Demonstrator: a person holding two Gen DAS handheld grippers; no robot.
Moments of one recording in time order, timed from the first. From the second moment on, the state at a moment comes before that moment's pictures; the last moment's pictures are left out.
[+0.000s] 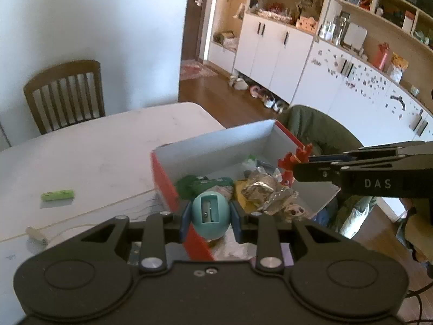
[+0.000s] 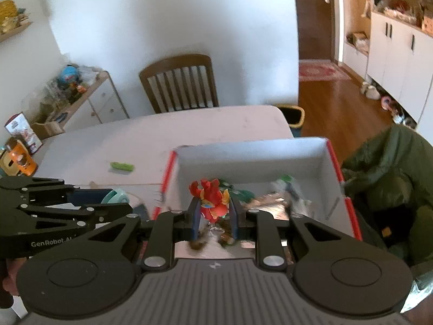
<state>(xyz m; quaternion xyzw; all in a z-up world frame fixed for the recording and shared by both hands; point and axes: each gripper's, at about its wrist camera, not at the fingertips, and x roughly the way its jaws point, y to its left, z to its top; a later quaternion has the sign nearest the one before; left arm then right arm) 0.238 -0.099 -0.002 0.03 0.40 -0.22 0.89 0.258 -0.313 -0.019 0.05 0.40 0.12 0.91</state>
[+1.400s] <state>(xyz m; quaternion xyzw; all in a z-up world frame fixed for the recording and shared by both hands) 0.324 -0.196 -0.122 0.08 0.55 -0.18 0.81 0.297 -0.361 -0.130 0.01 0.51 0.18 0.84</state>
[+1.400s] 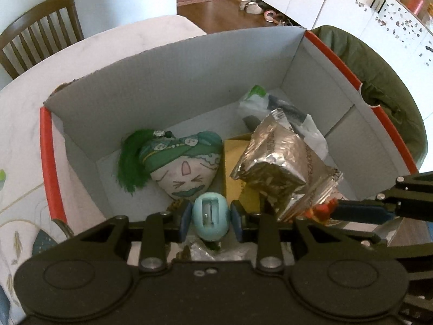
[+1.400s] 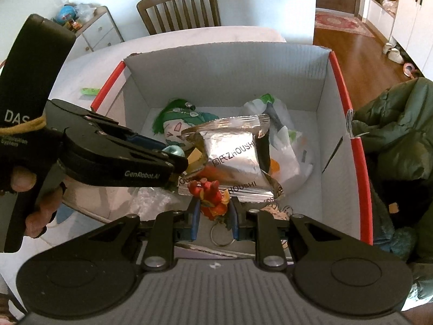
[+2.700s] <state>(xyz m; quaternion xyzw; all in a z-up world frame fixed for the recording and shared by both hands) 0.244 -0.123 -0.025 0.04 0.44 -0.17 0.88 0.250 -0.326 -0.049 0.02 0.43 0.21 0.88</state>
